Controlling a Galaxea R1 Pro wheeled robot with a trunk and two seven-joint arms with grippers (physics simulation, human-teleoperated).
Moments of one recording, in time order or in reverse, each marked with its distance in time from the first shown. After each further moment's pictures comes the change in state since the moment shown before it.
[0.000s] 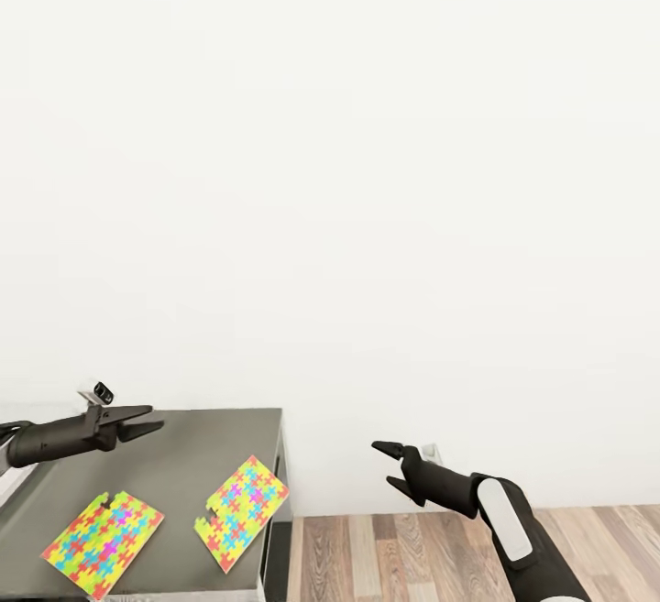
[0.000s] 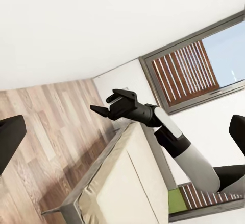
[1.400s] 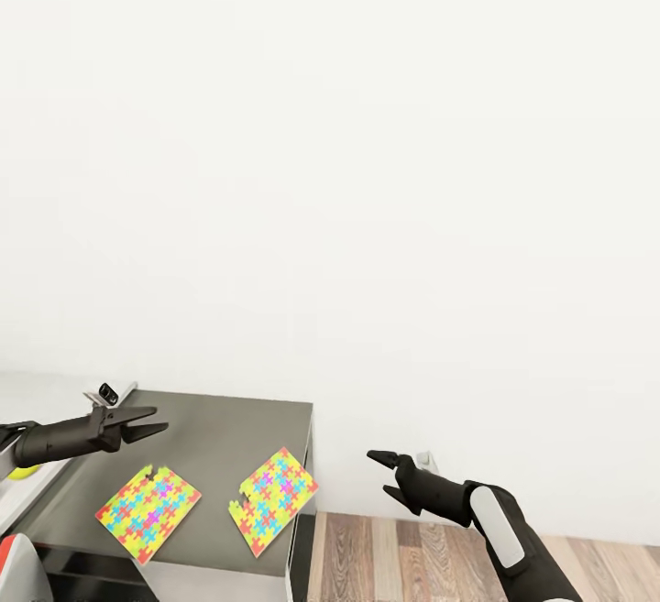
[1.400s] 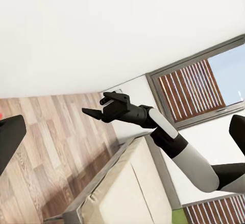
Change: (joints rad) left arm 0.000 -0.011 -0.010 0.000 0.000 -0.001 0.000; right arm 0.000 -0.001 0.047 0.061 0.004 -0.065 0.005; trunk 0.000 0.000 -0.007
